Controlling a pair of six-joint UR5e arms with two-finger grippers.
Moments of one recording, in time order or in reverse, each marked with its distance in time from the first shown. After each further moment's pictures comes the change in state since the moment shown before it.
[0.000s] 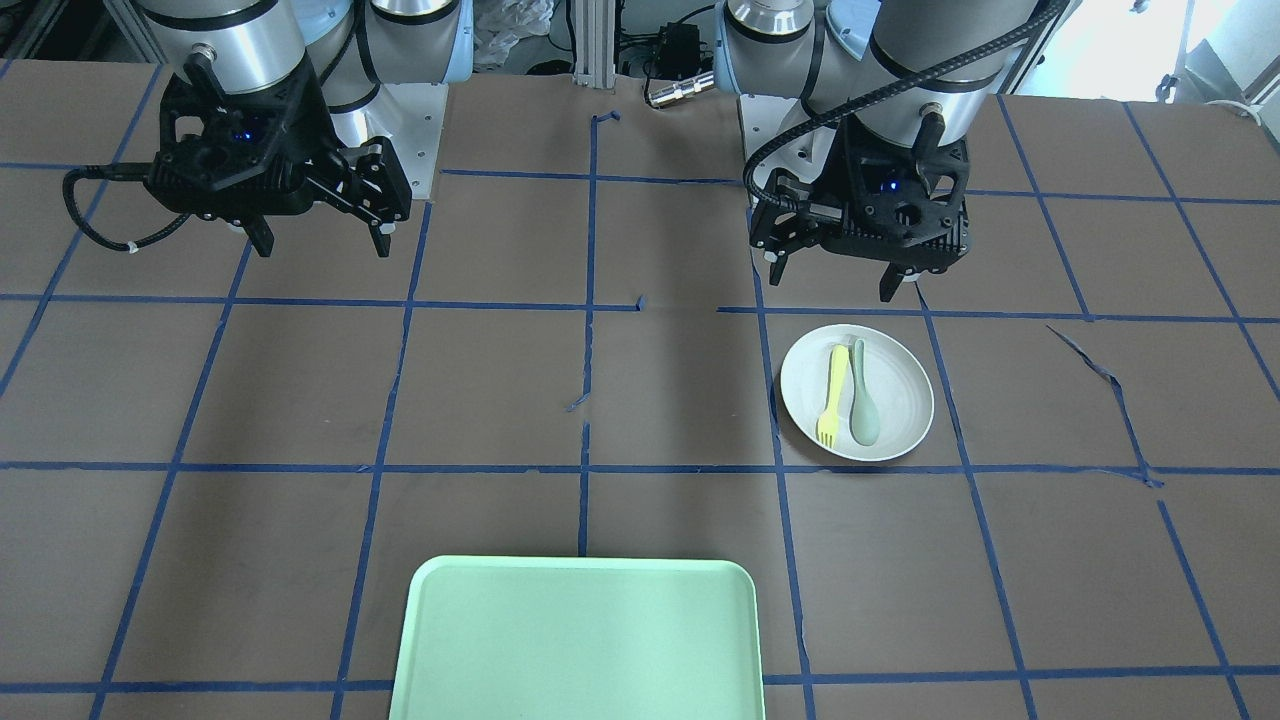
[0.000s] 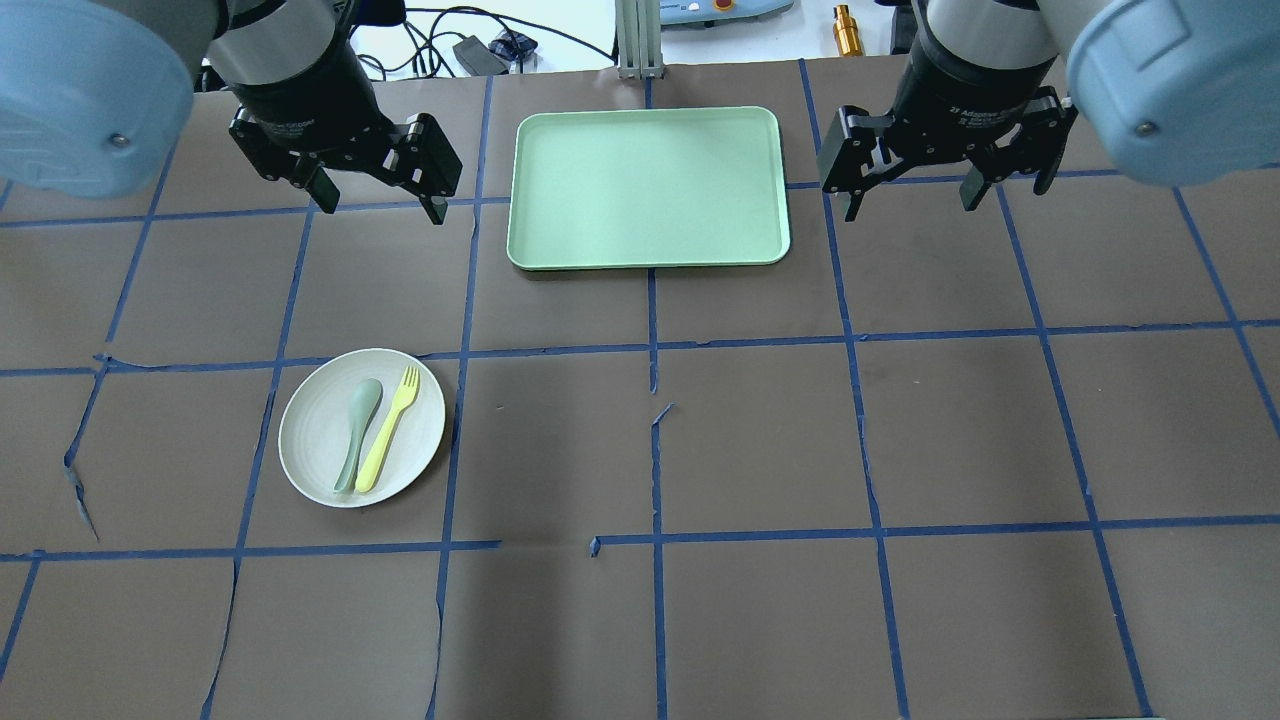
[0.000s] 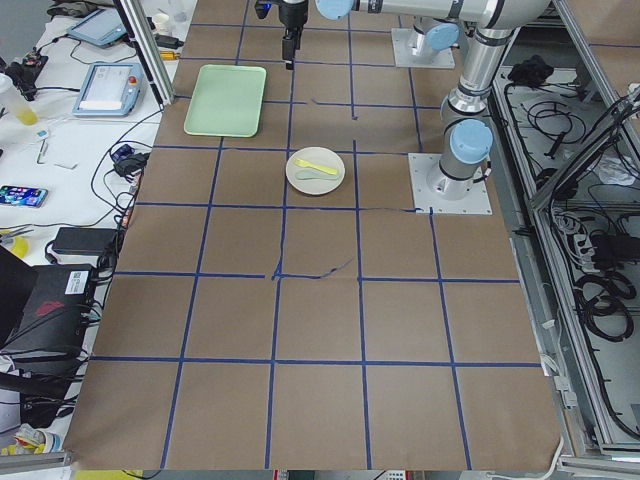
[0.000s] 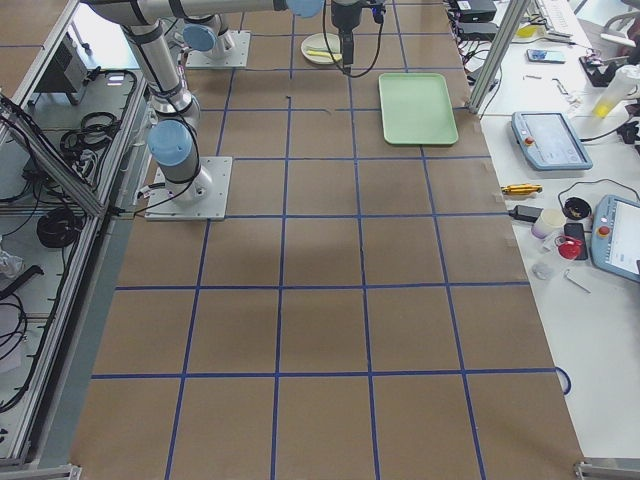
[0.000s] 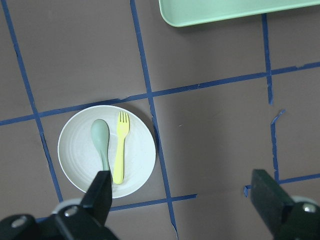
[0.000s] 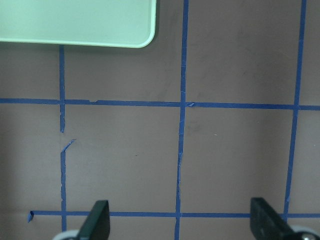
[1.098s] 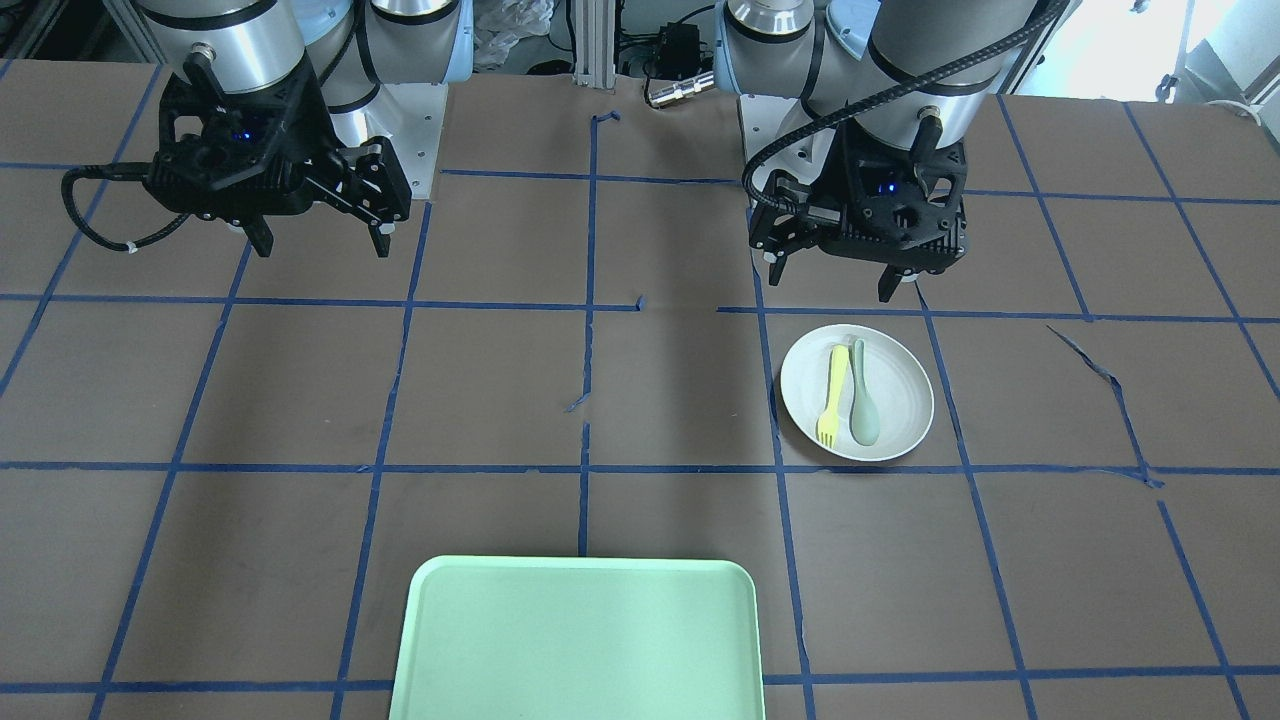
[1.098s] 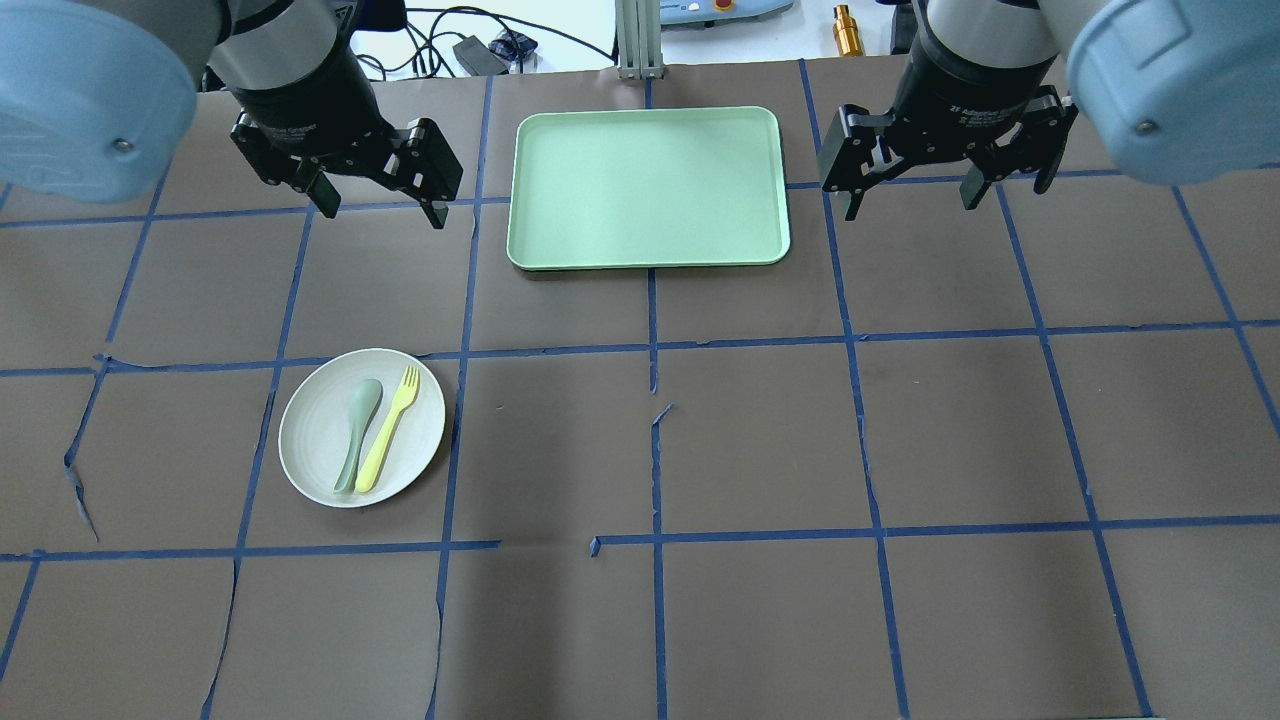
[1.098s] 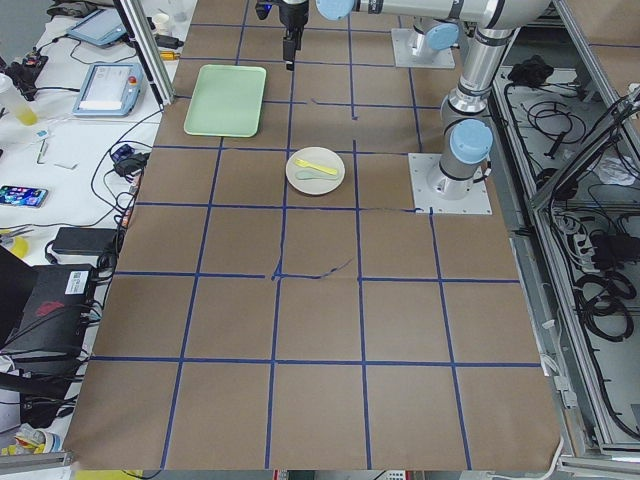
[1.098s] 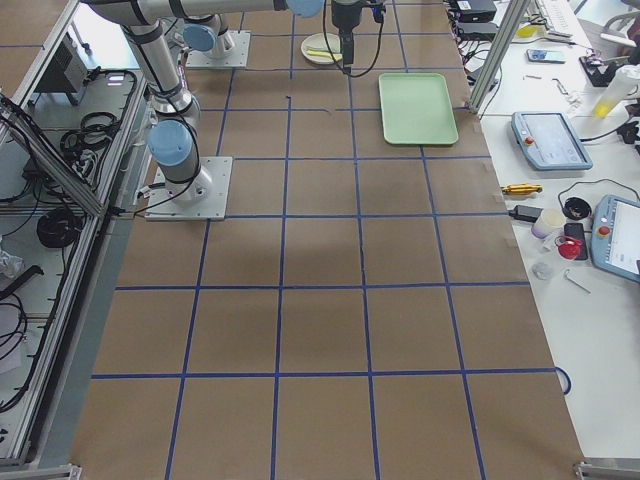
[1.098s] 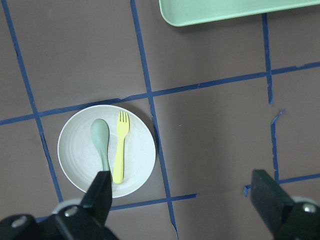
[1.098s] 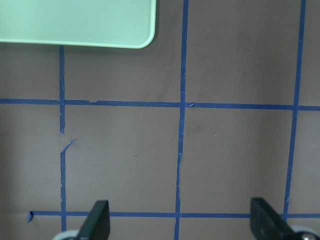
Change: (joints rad) left arm 0.004 0.000 -0.022 0.000 0.001 0.004; right arm 0.000 0.001 -0.002 0.000 -0.001 0.000
